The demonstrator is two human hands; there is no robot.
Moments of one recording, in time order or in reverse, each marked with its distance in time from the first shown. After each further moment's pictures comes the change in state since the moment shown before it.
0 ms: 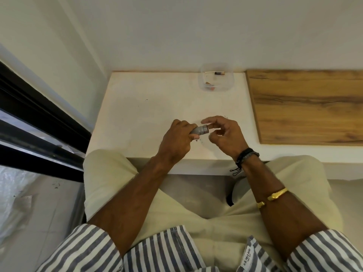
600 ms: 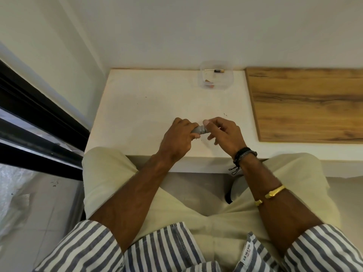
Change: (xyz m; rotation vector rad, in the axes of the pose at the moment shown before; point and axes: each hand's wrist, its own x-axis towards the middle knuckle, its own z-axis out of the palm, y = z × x) left_hand 0.000 -0.002 0.007 0.026 0.010 0.038; right_hand -0.001 0.004 0.005 0.000 0.050 0.178
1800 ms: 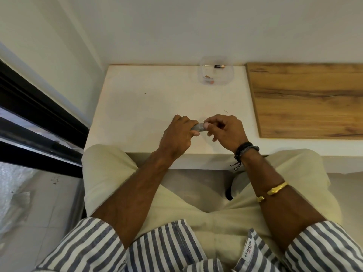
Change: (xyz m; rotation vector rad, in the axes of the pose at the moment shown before) left_hand 0.002 -0.008 0.007 0.003 -0.004 -0.006; right_hand 0.001 -0.002 -0.002 -0.102 -0.014 -0.095
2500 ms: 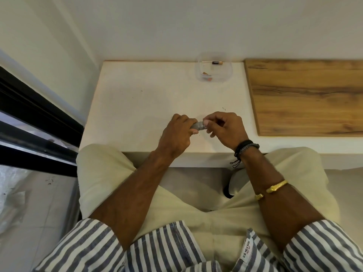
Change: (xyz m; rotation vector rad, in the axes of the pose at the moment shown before) left_hand 0.004 0.001 0.008 0.039 -0.025 -0.022; right_hand 0.003 0.002 -0.005 -0.037 0.011 -0.030
